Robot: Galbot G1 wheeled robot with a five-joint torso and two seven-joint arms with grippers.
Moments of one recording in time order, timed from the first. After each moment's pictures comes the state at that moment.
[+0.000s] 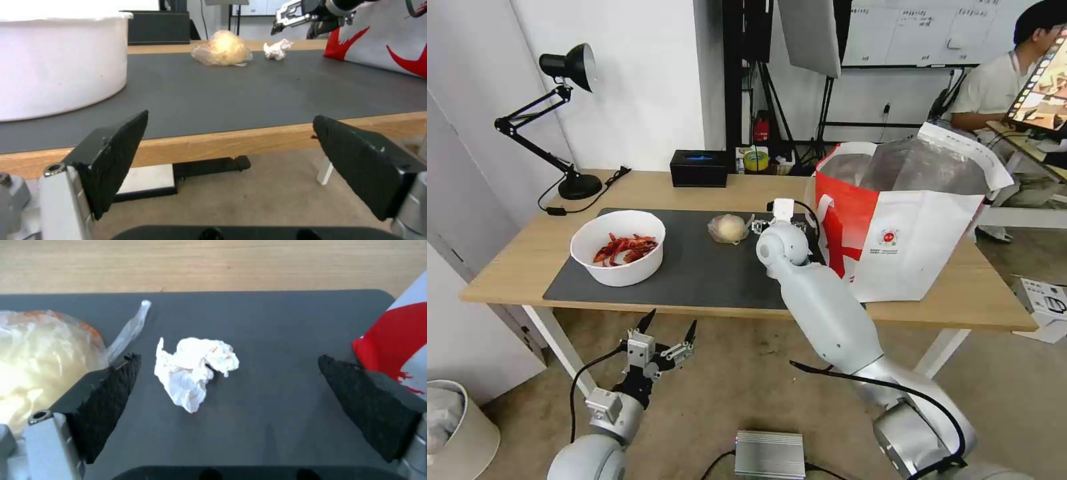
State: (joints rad) left arm 1.58 -1.29 -0.49 -2.03 -0.22 -0.06 0.13; right arm -0.38 1.52 -0.03 1.25 0.71 -0.67 0.76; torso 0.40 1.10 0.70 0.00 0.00
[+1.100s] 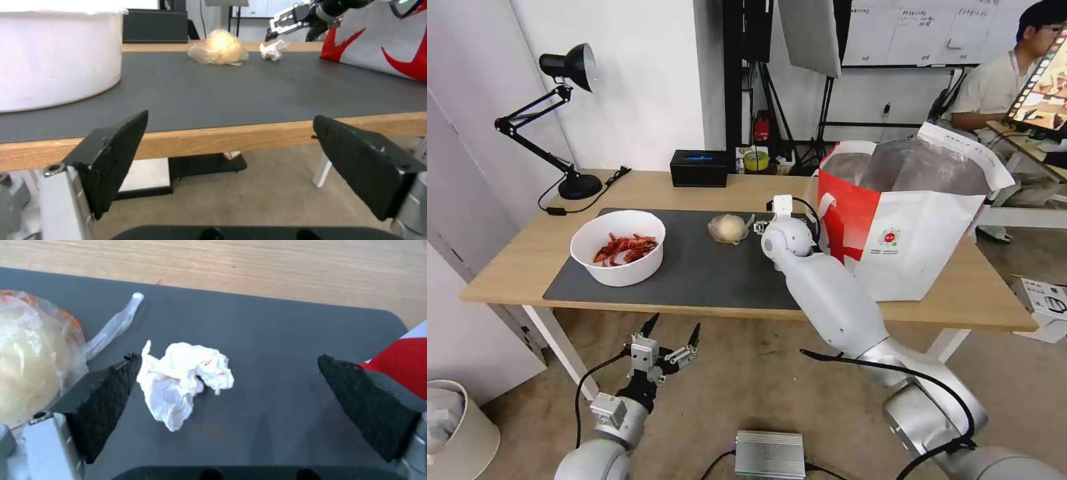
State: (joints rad) left arm 1.59 -1.32 -0.48 -2.02 -0.21 -0.08 0.13; right arm -0.30 1.47 -0.10 1.16 0.70 -0.70 0.67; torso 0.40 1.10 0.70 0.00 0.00
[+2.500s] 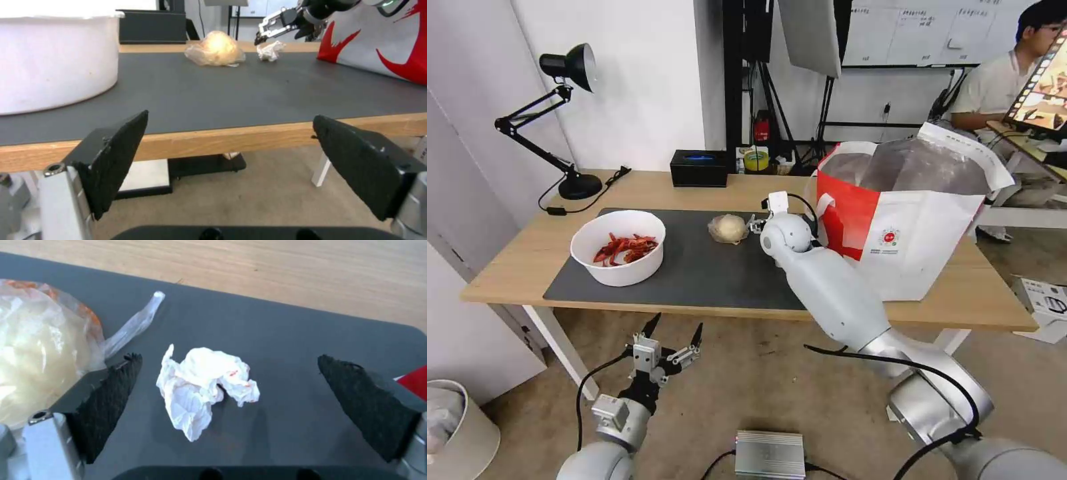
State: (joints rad) left arm 1.60 -1.33 -0.47 -2.05 -0.19 -0.06 0.13; right arm -0.26 1.46 -0.15 1.11 0.70 -0.71 0.59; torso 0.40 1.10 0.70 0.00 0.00
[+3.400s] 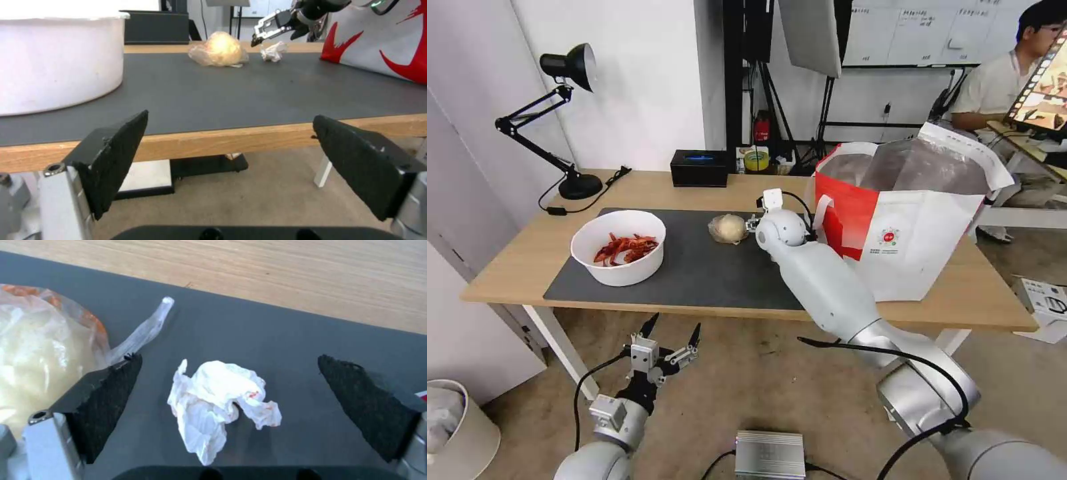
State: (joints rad) left arm 1.60 -1.32 -0.48 -2.05 -0.20 -0.06 0.13; right arm -0.22 1.51 -0.13 1.02 0.65 -0.71 0.55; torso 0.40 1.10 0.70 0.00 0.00
